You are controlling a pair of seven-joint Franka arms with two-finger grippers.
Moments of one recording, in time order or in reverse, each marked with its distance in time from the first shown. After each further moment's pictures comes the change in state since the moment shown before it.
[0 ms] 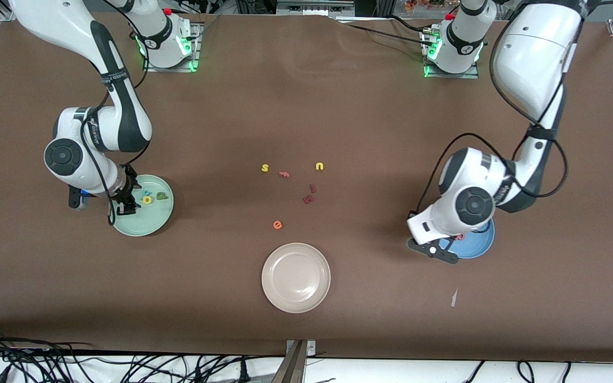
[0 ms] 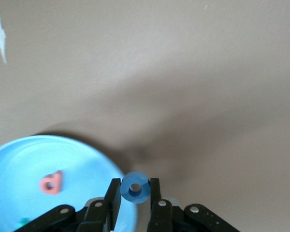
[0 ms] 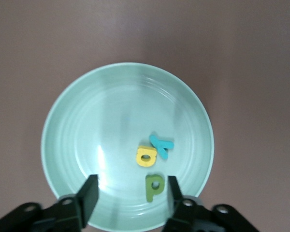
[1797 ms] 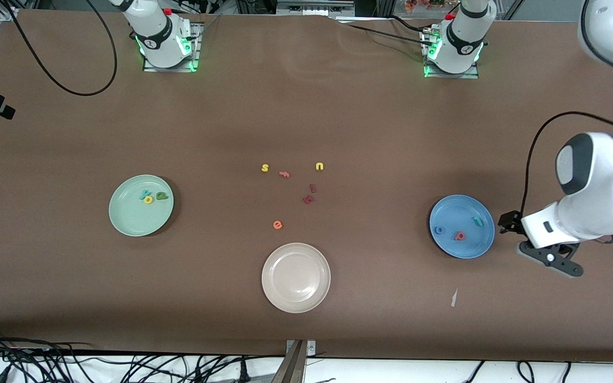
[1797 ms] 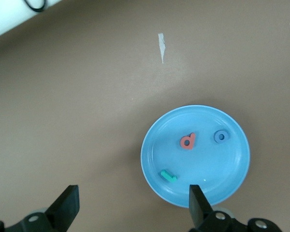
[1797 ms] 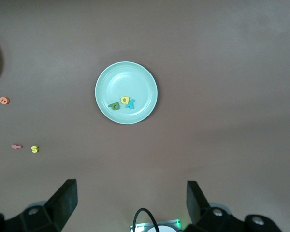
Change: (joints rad) left arm 0.239 -0.176 -0.006 0.068 0.019 -0.110 0.218; right arm -0.368 -0.318 0.193 0.594 0.041 -0.923 -1.460
